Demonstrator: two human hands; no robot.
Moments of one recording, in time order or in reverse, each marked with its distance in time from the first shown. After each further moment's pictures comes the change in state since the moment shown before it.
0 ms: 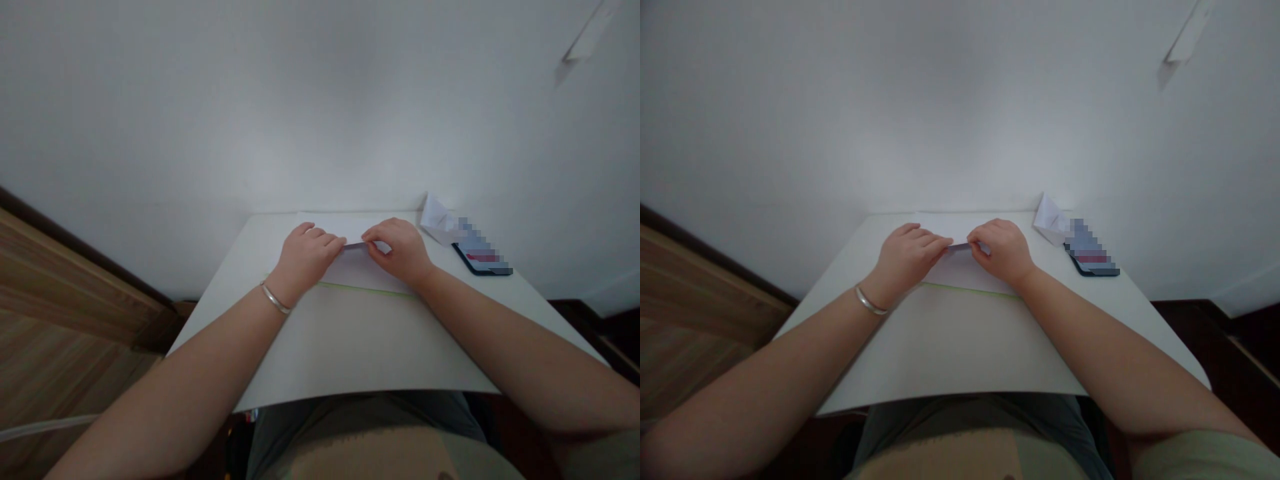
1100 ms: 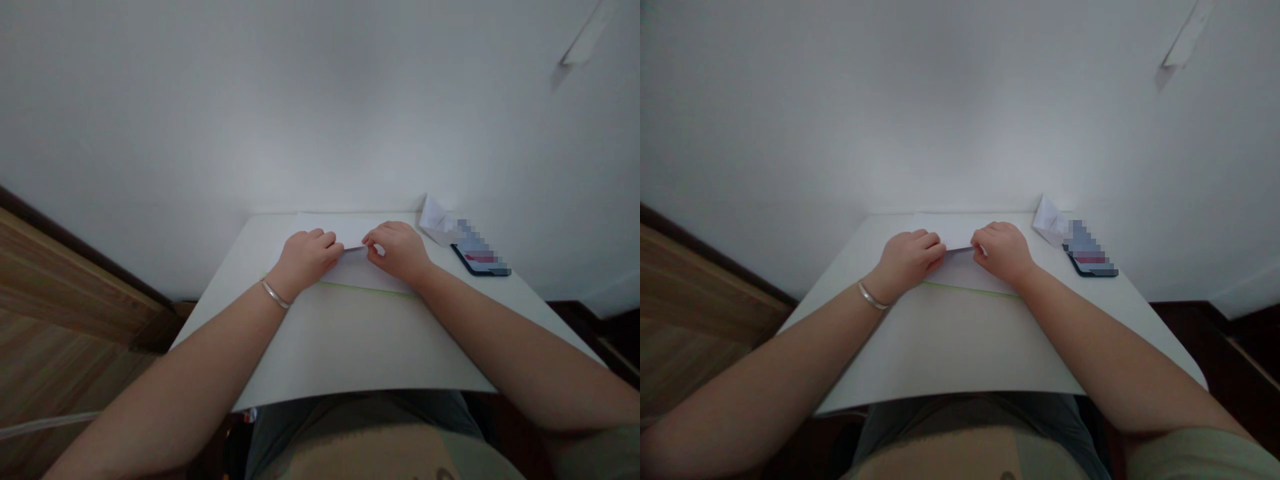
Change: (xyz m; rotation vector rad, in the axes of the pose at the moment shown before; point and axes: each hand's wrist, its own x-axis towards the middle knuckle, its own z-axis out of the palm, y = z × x) left_hand -0.003 -0.004 0.008 0.102 -0.007 0.079; right_hand -0.003 0.006 0.003 -0.167 -0.160 0.026
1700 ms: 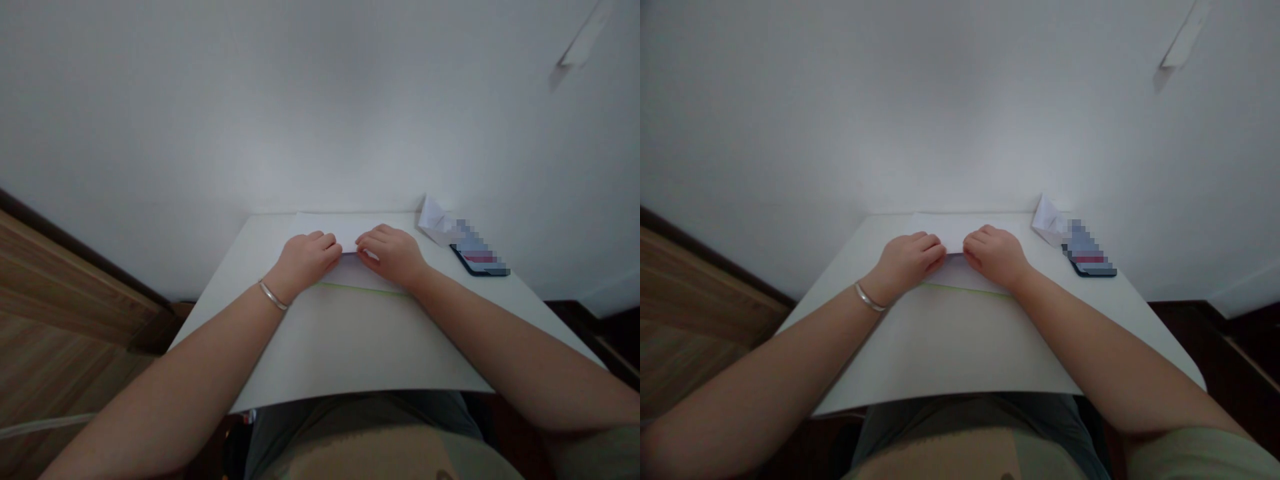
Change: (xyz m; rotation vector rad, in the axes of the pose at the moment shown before) left_hand -0.001 0.001 0.001 -0.039 -0.030 -0.004; right_hand 0.000 -0.009 -0.004 0.011 -0.023 -0.106
